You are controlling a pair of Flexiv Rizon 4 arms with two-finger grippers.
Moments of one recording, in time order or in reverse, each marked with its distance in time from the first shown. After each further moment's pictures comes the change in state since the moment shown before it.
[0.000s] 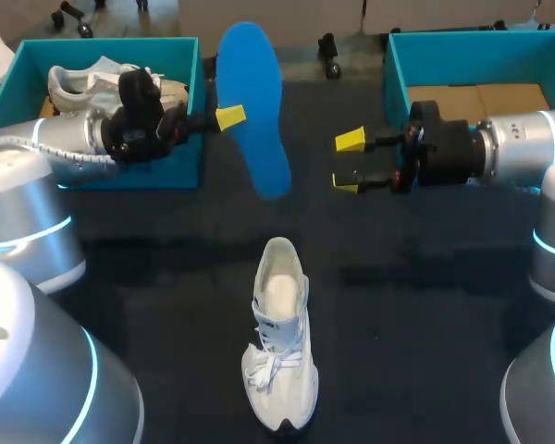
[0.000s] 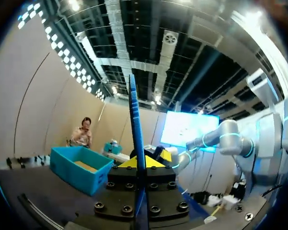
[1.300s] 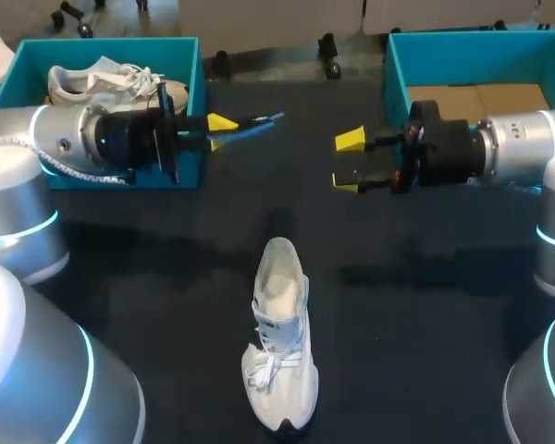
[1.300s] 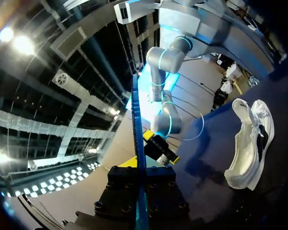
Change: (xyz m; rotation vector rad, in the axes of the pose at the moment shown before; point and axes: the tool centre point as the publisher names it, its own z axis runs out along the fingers) left arm 0.014 0.010 -0.013 0.032 0.230 1.272; right arm 0.000 0.000 0.000 0.000 -0.001 0.001
